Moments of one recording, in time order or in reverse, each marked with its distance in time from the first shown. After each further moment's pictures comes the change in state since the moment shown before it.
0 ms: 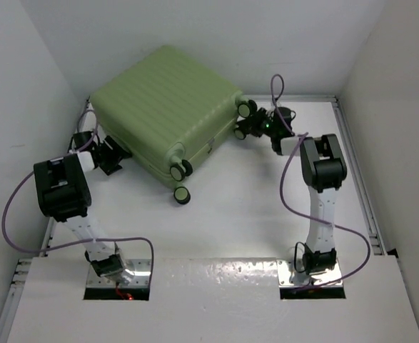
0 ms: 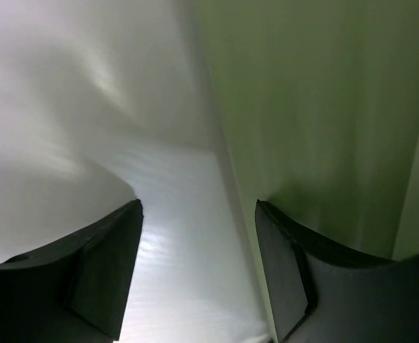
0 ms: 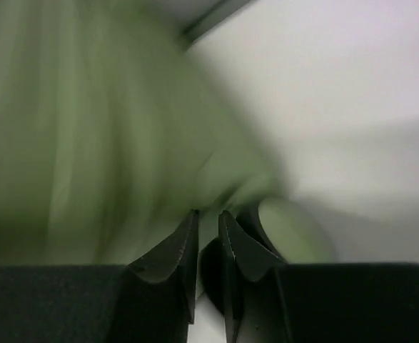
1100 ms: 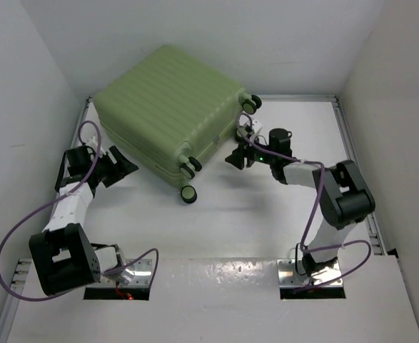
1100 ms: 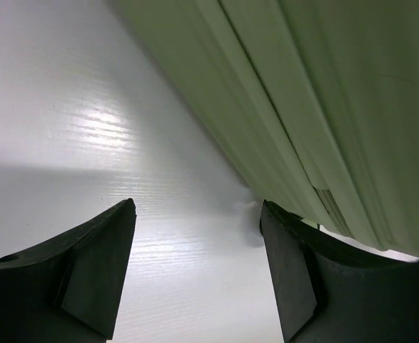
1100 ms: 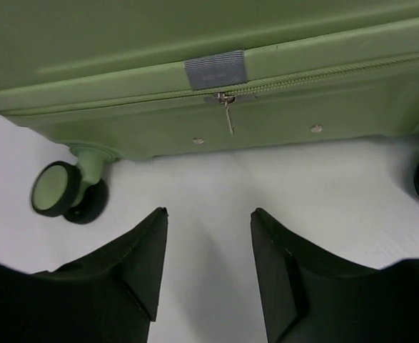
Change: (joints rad) left arm -0.035 -0.650 -0.323 -0.213 0.102 0.195; right arm 0.143 -0.605 -0.634 -0.019 -0.245 -0.840
